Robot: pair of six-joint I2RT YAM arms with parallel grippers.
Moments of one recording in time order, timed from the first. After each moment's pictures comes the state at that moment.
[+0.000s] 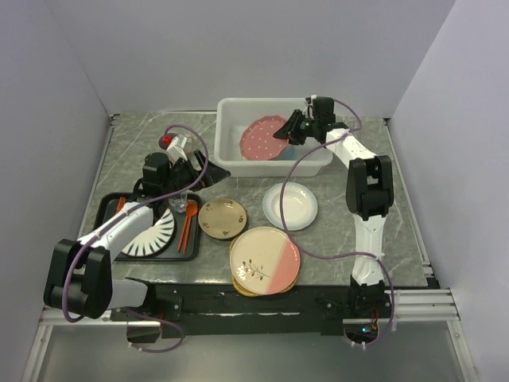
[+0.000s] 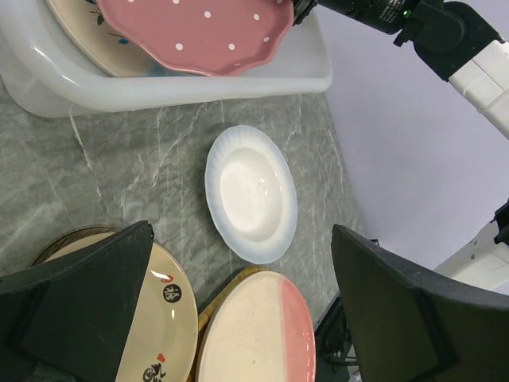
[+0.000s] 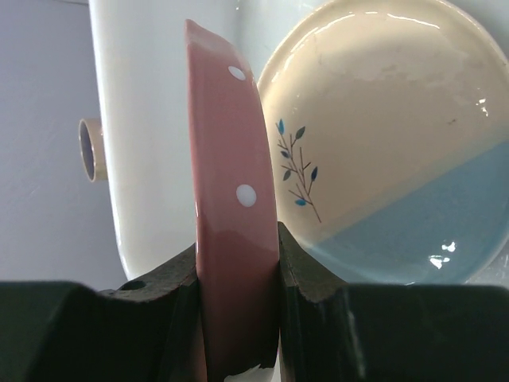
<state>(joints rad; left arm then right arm) -0.26 1.30 0.72 0.31 0.56 -0.75 0.17 2.22 1.83 -0.23 -0.59 0.72</state>
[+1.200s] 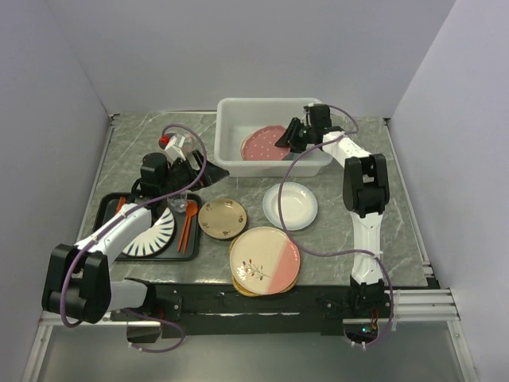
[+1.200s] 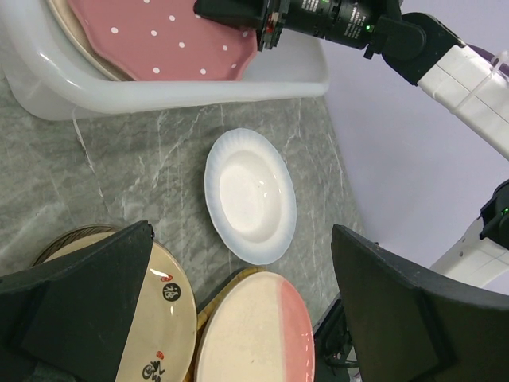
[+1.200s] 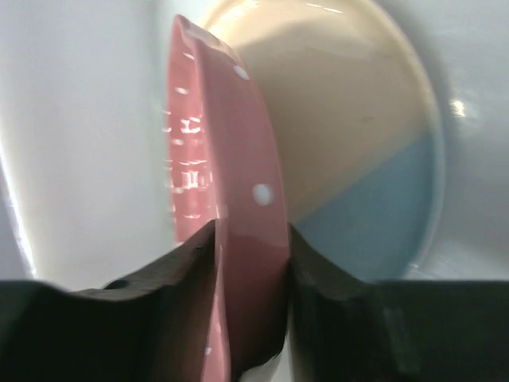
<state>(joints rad) -0.25 1.27 0.72 0.29 0.55 -0.75 0.17 2.29 1.83 -0.28 -0.48 0.62</state>
